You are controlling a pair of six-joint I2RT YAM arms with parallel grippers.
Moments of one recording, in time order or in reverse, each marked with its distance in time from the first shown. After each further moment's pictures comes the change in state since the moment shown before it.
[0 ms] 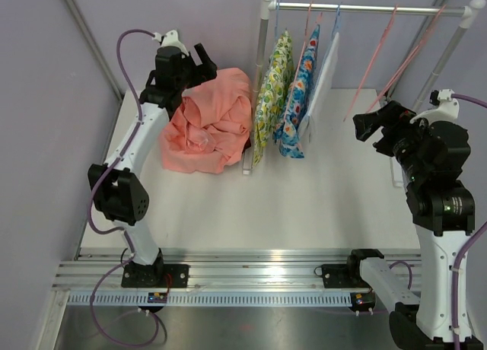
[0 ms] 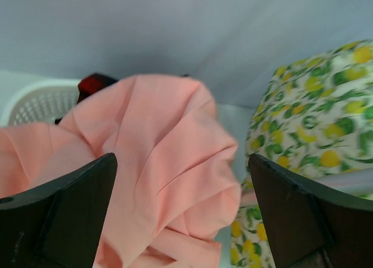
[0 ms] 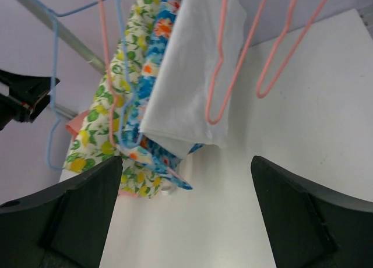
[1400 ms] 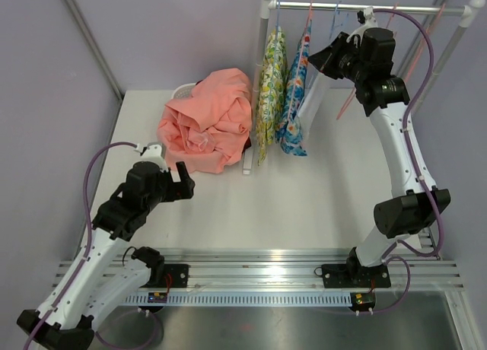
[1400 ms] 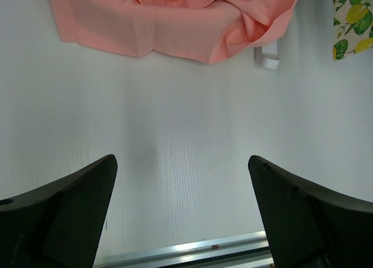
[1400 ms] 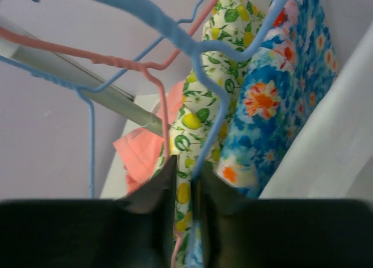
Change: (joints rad) left arm -0.189 -1.130 -0.989 -0.470 -0.137 0.042; right arm 0.140 0.808 0.517 0.289 -0.229 0.077
